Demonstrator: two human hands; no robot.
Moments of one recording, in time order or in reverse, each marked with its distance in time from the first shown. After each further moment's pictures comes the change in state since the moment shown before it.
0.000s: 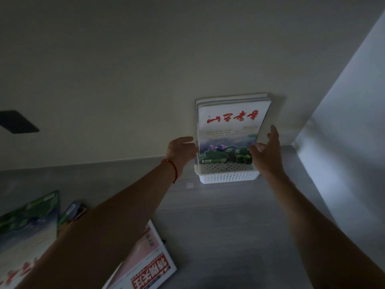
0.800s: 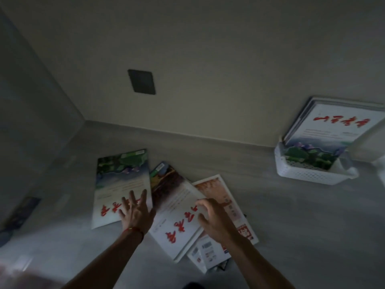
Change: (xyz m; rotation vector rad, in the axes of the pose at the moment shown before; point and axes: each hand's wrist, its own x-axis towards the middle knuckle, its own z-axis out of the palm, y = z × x) left_hand -0.175 -0.259 -0.381 0.909 0.296 -0.252; right_hand -0.335 -0.057 0.274 -0.351 -0.841 -0.227
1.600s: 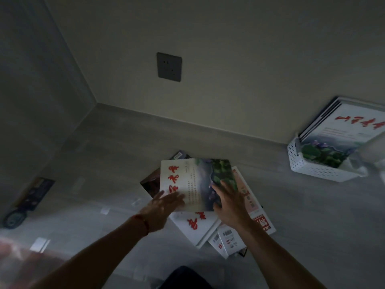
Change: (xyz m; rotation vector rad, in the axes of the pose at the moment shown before) left_hand 0.004 -0.055 -0.015 0.279 -0.174 0.887; right_hand 0.019 -0.018 0.036 -0.419 -0.003 0.077
